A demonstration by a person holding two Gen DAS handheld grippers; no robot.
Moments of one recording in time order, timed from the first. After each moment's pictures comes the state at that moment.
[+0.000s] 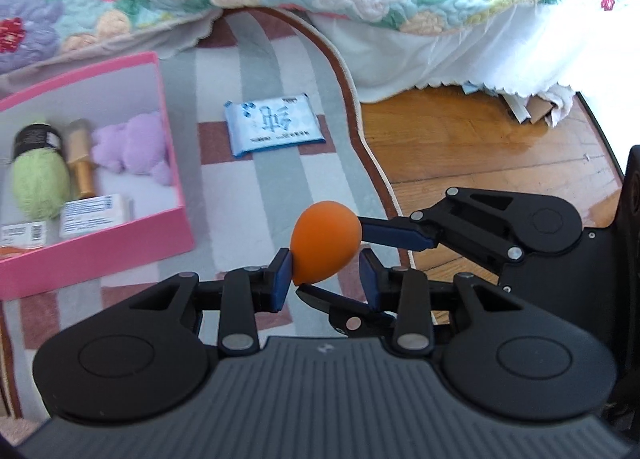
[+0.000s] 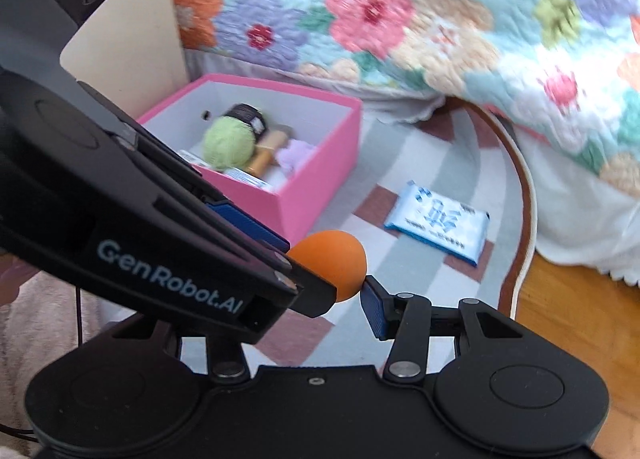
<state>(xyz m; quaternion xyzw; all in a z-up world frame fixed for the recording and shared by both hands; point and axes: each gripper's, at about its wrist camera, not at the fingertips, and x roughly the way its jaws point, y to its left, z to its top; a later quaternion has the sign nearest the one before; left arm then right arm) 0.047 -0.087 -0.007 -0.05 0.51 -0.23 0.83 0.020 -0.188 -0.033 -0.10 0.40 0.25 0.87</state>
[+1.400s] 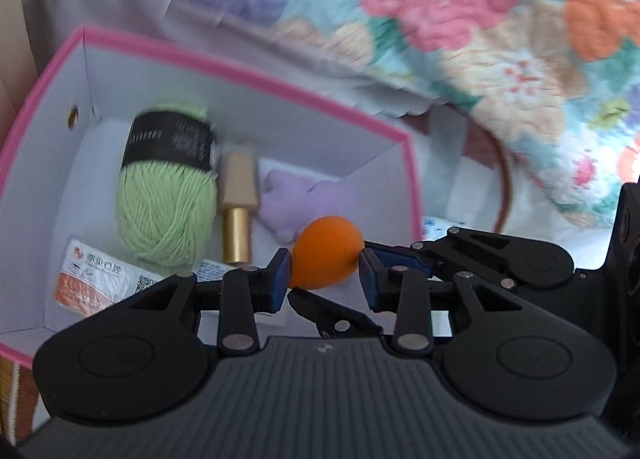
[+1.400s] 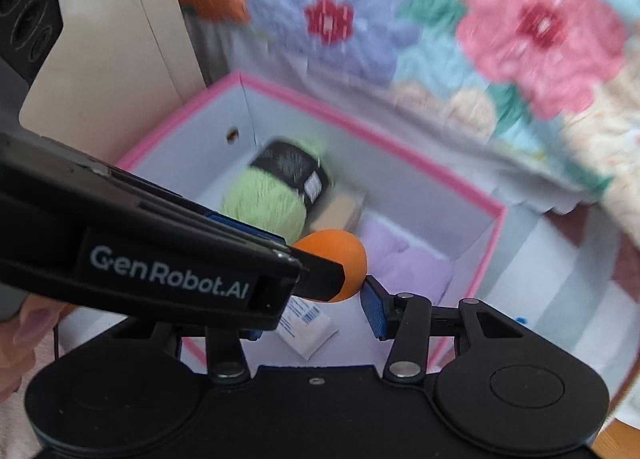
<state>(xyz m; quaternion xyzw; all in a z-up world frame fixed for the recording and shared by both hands) 0.189 0.097 -0.092 -0.26 0.52 -0.10 0.81 0.197 -0.016 -0.070 -0.15 0.49 0.32 0.80</state>
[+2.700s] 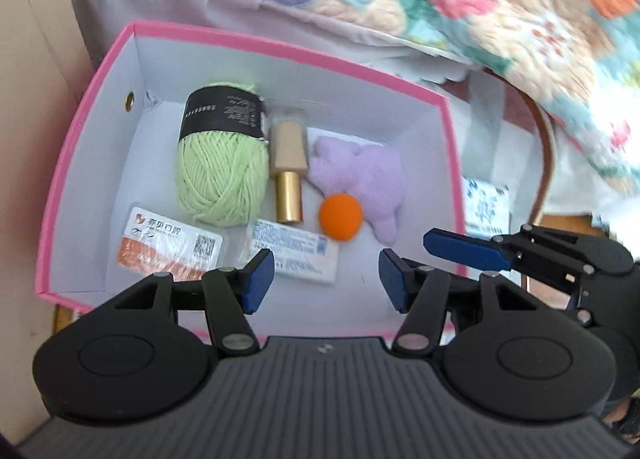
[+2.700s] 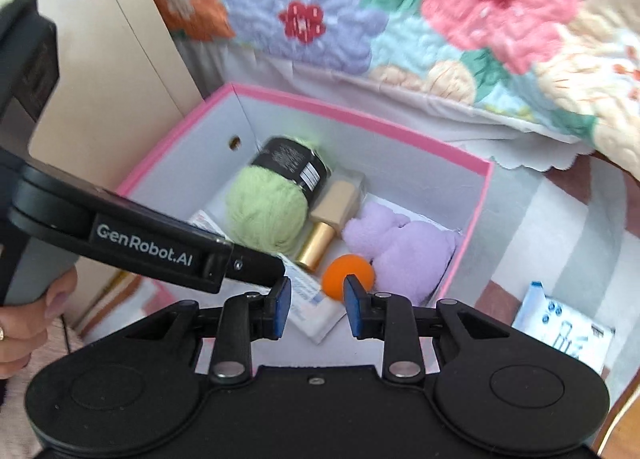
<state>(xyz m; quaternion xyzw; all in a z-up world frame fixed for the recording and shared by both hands) 0.162 0.093 -0.062 -0.17 0.56 -0.05 0.81 0.178 -0.061 -0.059 -0.06 0.48 0.33 0.81</state>
